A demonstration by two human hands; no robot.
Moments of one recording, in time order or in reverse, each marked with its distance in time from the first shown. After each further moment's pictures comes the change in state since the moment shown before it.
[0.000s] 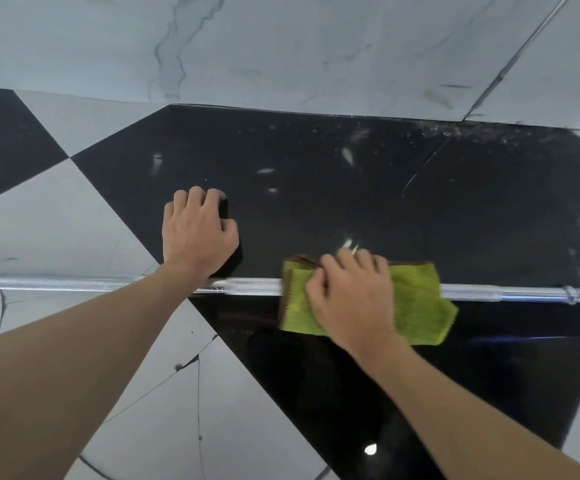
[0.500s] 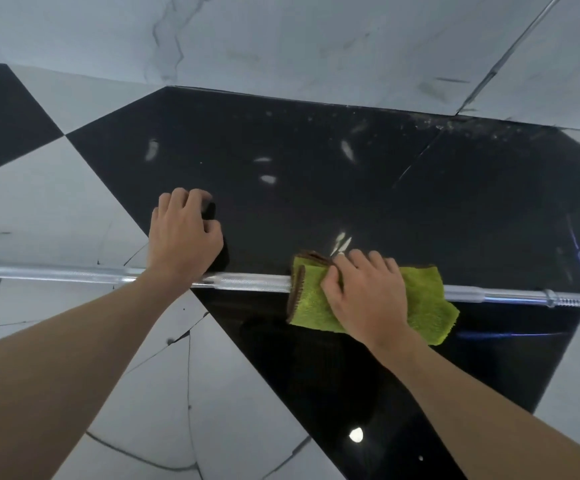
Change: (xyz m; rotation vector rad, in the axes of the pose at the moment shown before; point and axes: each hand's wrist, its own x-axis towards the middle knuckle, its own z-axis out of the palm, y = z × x) left_hand -0.035 -0.003 -0.011 -0.149 -0.015 -0.070; right_hand -0.020 0.039 -0.009 -0.014 -0.068 -0.078
